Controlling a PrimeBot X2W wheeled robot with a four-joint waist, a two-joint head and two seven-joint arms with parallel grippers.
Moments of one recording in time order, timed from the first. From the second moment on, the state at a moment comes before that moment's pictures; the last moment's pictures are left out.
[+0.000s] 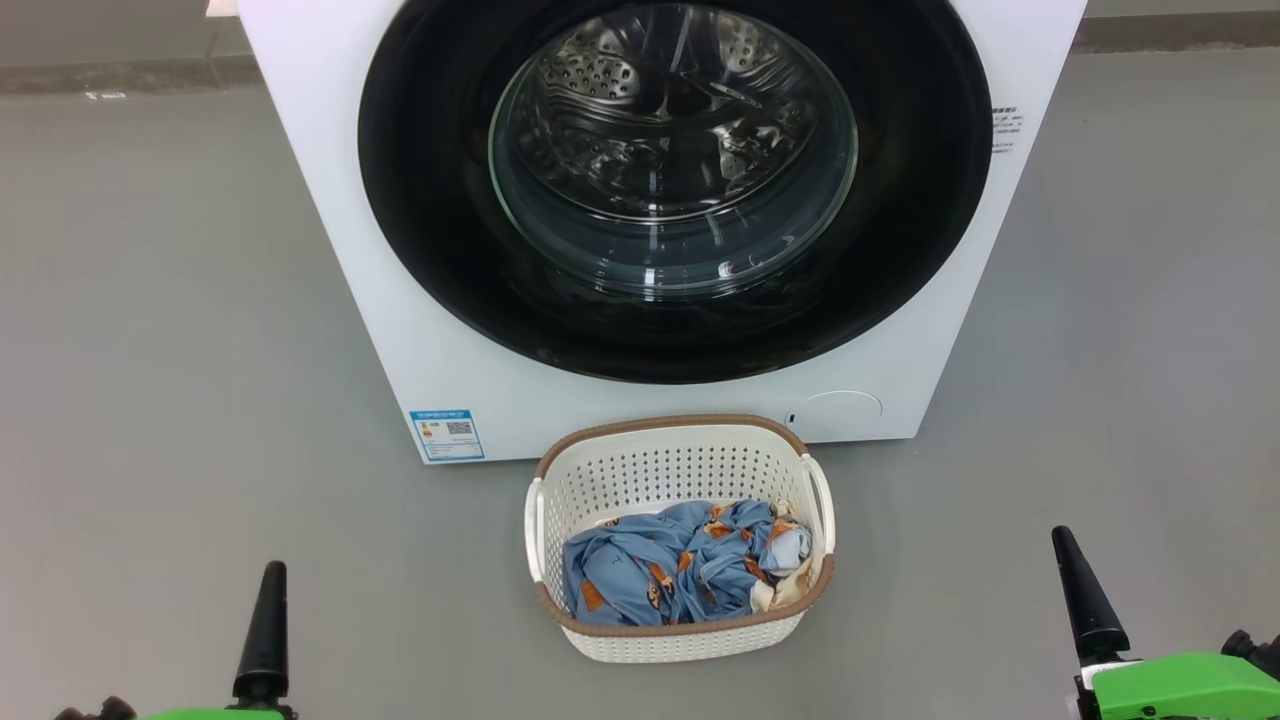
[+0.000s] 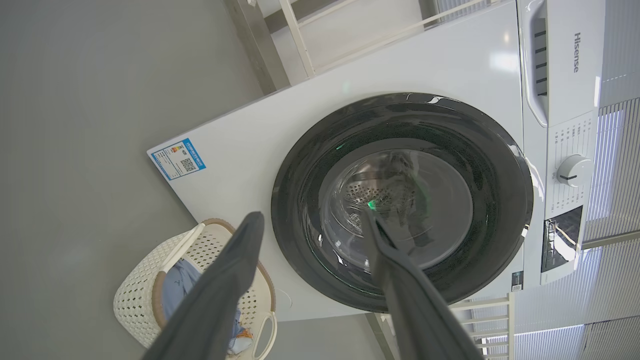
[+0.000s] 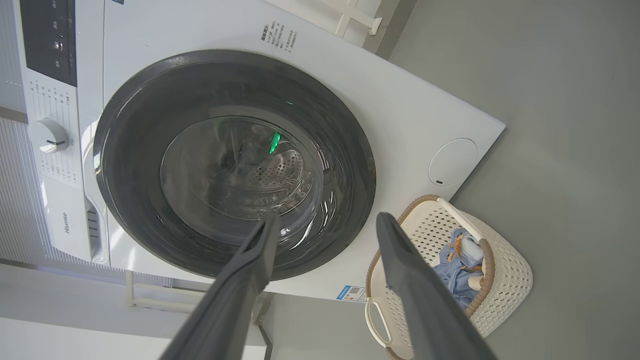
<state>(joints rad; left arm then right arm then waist) -0.04 0.04 0.01 0.26 -1.33 -0.12 0.00 -0.04 -0.09 -0.10 0.31 1.29 0.13 -0.01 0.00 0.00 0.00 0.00</state>
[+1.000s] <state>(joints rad) -0.04 0.04 -0.05 0.25 -0.80 -0.12 -0.09 -0.05 -0.08 -0.11 0.32 0.67 0.13 -0.09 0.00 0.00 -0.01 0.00</state>
